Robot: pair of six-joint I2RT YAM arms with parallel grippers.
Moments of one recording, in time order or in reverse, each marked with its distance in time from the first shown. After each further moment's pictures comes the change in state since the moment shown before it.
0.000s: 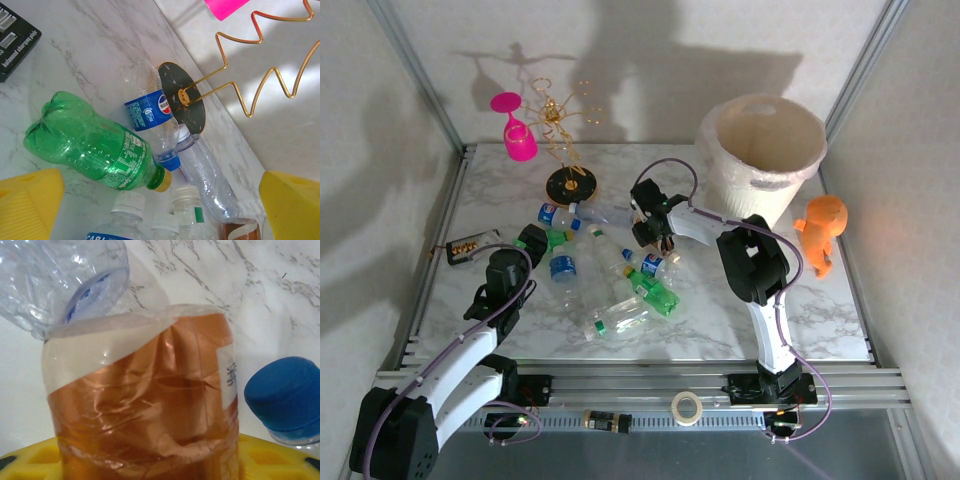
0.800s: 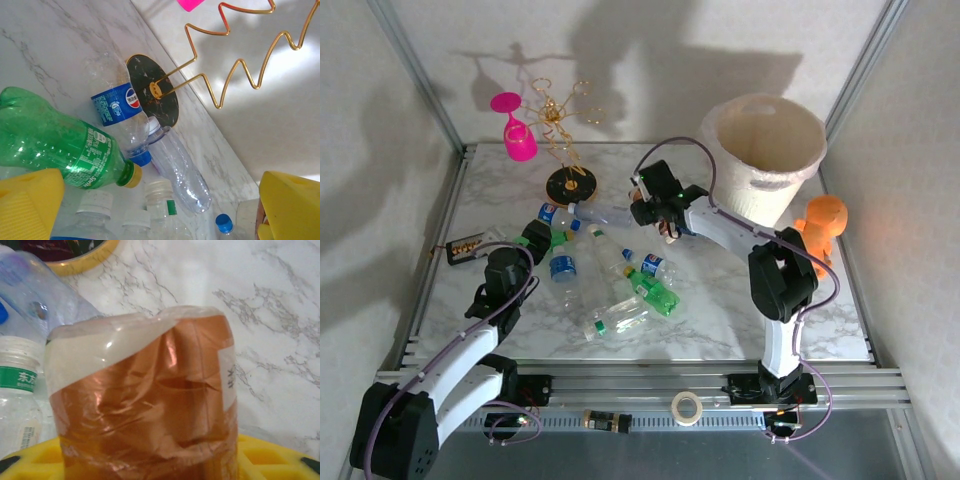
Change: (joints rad) left arm 0.000 0.029 0.000 0.103 0.089 0.001; right arm 0.000 -0.231 -0.039 0.076 -0.013 -0.019
